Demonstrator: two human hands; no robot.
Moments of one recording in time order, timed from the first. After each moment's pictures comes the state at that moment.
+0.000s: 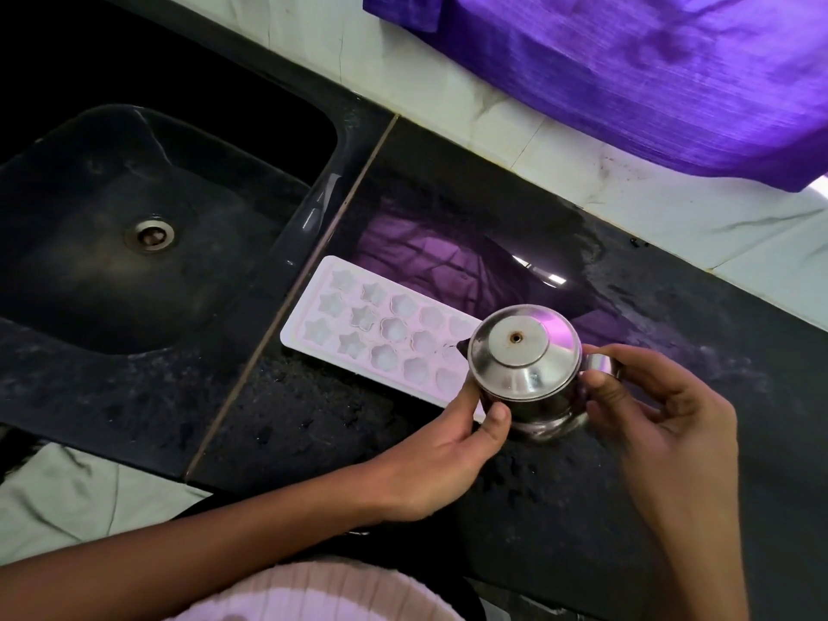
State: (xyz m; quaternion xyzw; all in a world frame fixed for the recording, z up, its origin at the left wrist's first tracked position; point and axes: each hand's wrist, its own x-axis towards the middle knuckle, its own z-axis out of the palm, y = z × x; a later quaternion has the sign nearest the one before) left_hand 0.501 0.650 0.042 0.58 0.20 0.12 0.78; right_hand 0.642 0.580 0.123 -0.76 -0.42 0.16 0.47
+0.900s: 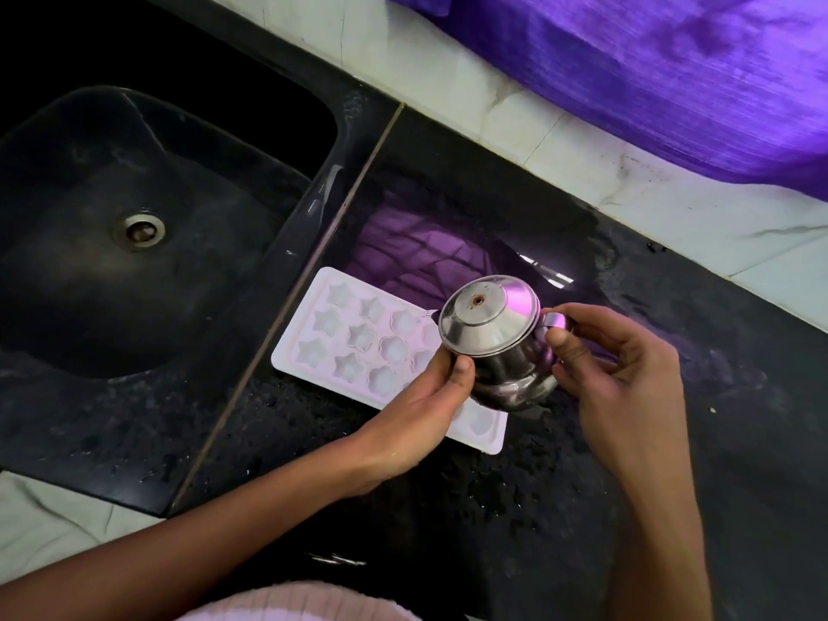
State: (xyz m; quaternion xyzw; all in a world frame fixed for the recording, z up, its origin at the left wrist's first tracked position) left_hand 0.509 0.699 0.038 0.51 0.30 0.15 0.79; right_hand 0.650 0.648 0.118 -0.77 -0.45 0.19 0.42
